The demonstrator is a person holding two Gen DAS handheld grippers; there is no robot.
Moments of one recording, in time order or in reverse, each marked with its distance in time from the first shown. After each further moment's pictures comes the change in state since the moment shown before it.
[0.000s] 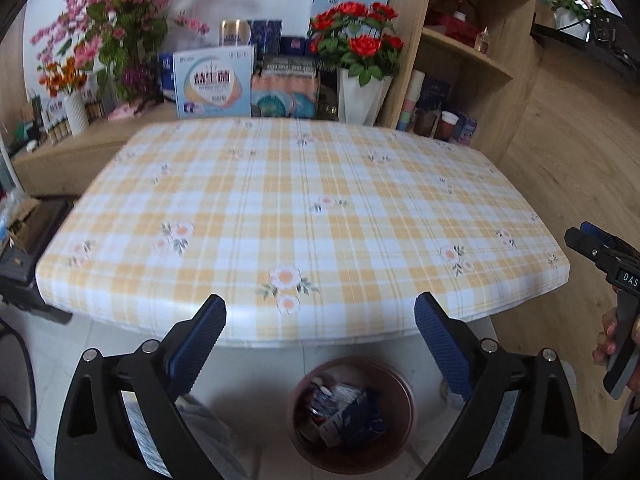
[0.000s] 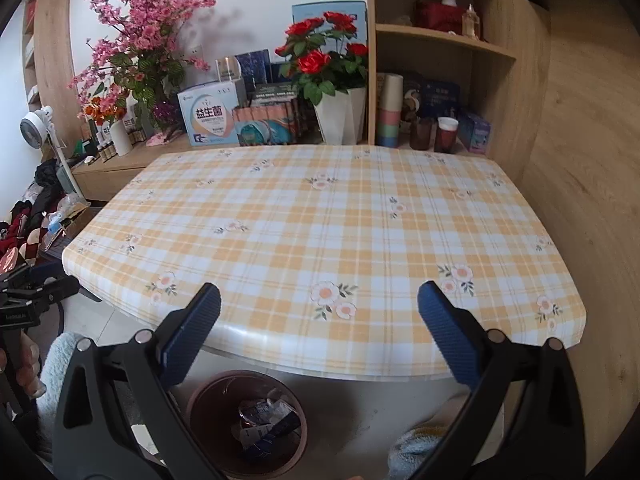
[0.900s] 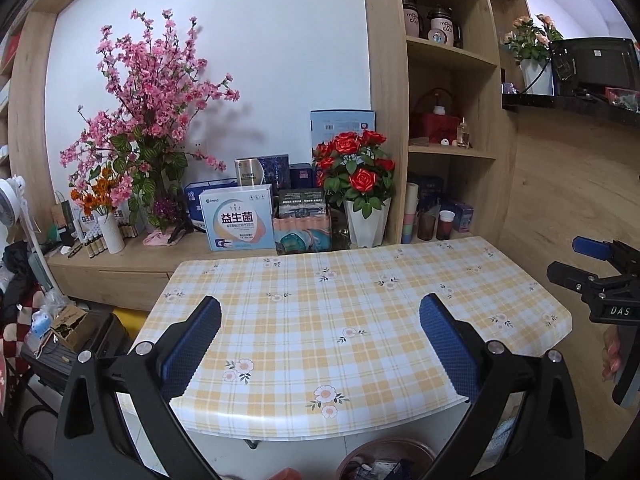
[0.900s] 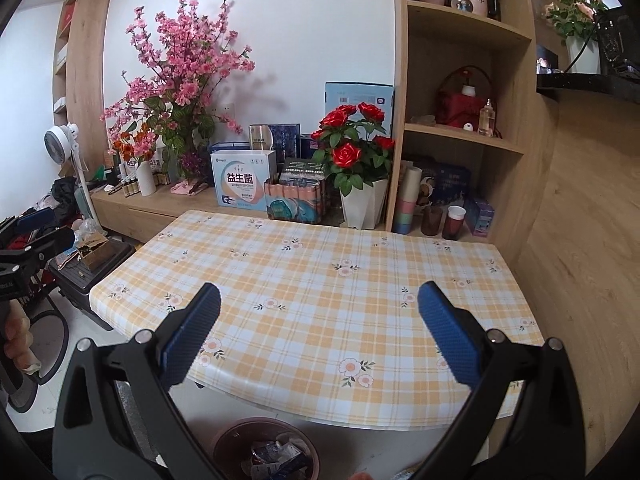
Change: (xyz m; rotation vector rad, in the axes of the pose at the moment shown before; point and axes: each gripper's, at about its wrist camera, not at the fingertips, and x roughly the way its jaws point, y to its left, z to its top) left arm -0.149 -0.020 0.080 0.131 -0.356 0.101; right arm -0.102 0.058 0.079 -0.080 -0.195 0.009
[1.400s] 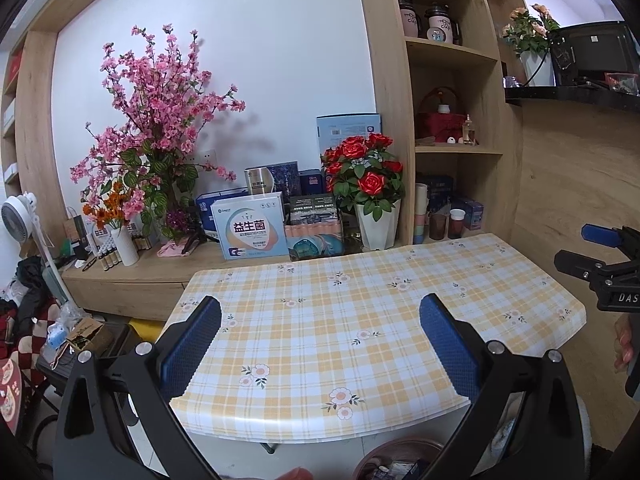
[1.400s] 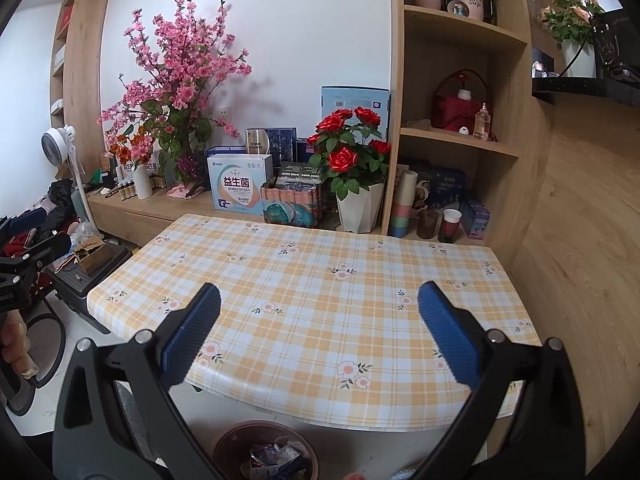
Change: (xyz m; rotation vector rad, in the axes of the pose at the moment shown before) left arm -0.006 -0.005 -0.002 0.036 -0.017 0.051; right arm -0.004 0.002 0.001 0.000 -0.010 -0.017
